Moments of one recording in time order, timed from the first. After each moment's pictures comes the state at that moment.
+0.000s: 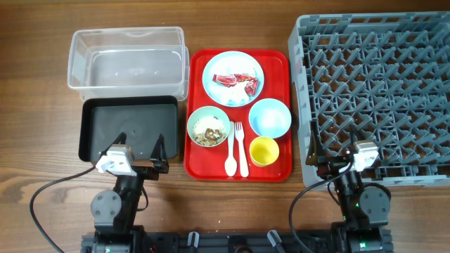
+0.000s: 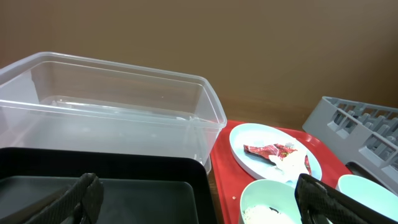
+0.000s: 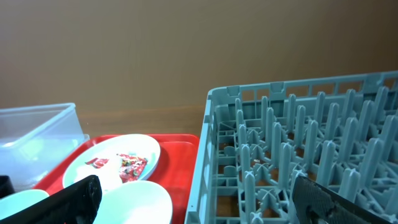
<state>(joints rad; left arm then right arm) -0.02 0.01 0.01 -0.06 0.12 -0.23 0.06 0.02 0.01 0.00 -0.08 0.15</state>
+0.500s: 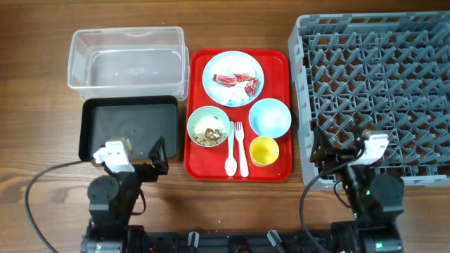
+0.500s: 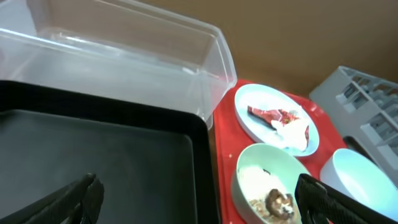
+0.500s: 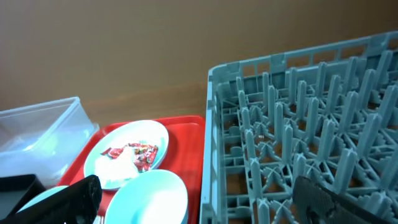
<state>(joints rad) -0.02 0.23 0.21 -0.31 0.13 -0.31 0.06 0.27 0.32 -0.26 -0.08 0.22</state>
